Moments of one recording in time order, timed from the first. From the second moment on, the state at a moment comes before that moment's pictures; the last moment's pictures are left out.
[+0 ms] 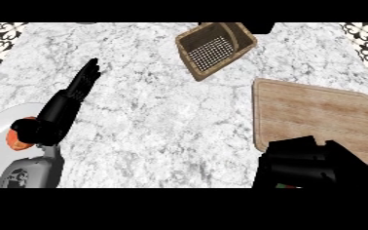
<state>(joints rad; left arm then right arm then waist) -0.16 0.19 0.07 -1.60 -0.07 -0.23 0.02 -0.30 -0.02 0.20 -2.40 0.18 0.60 0.56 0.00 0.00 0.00</state>
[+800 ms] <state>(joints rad) -0.17 0.19 0.07 -1.59 -0.06 -0.25 0.02 -1.07 -0.05 -0.11 -1.88 0.27 0.33 0.79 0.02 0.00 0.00</state>
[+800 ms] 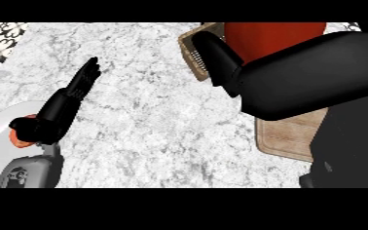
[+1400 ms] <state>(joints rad) -0.17 0.17 0.07 -1.58 -0.07 -0.24 0.01 -1.15 -0.18 -0.18 -1.41 0.31 0.28 0.46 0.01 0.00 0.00</state>
